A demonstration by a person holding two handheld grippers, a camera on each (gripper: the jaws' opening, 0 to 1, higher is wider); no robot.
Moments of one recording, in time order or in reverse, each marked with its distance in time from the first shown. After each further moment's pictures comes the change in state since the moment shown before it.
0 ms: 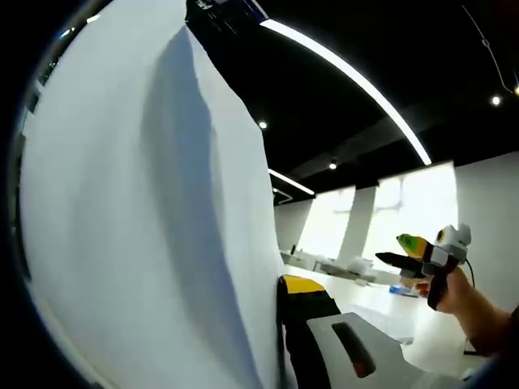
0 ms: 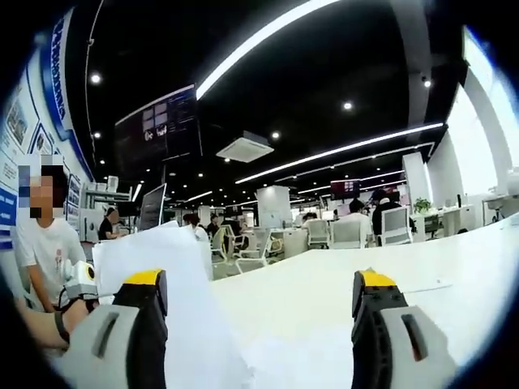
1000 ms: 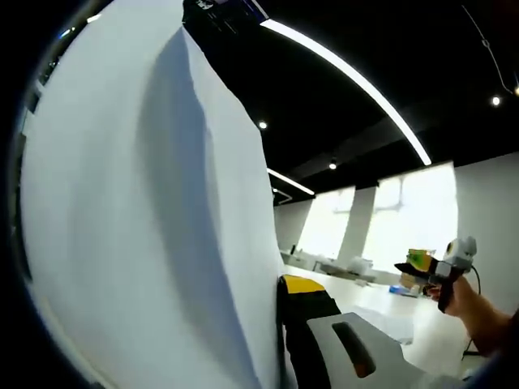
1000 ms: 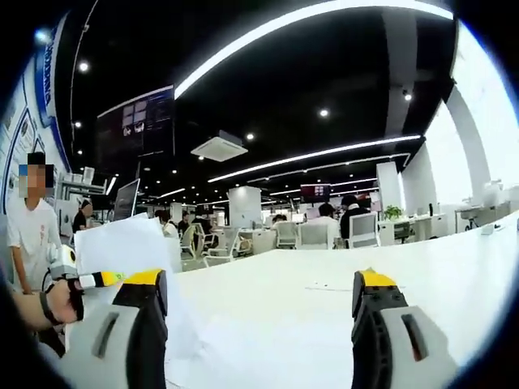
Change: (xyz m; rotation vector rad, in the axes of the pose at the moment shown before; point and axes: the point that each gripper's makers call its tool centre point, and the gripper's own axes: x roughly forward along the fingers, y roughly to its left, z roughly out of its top) left arm 0.000 0.003 0.001 -0.001 -0.001 0.000; right arm -0.058 -0.055 0.002 -0.054 -0.006 -0.164
